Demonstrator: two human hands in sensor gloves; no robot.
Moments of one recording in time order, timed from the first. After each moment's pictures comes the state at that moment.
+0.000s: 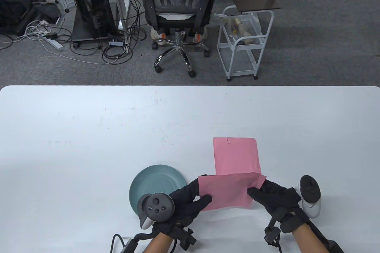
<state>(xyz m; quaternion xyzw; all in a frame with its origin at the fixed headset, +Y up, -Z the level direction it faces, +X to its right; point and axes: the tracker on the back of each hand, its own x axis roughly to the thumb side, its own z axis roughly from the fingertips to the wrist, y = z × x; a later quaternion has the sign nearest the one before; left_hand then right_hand) -0.075 -0.730 -0.237 0.05 -0.26 0.47 0.84 0.256 -0.725 -0.269 0.24 0.11 0.72 0.64</state>
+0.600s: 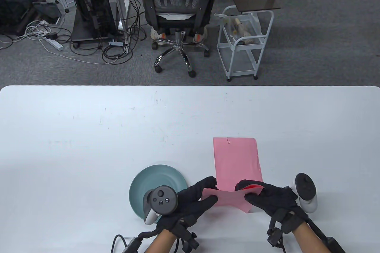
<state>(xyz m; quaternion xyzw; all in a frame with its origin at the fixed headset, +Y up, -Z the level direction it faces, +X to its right) -0.064 -0.733 -0.243 -0.02 -0.25 0.51 0.82 0.248 -0.731 -0.272 0.28 0.14 0.72 0.62</state>
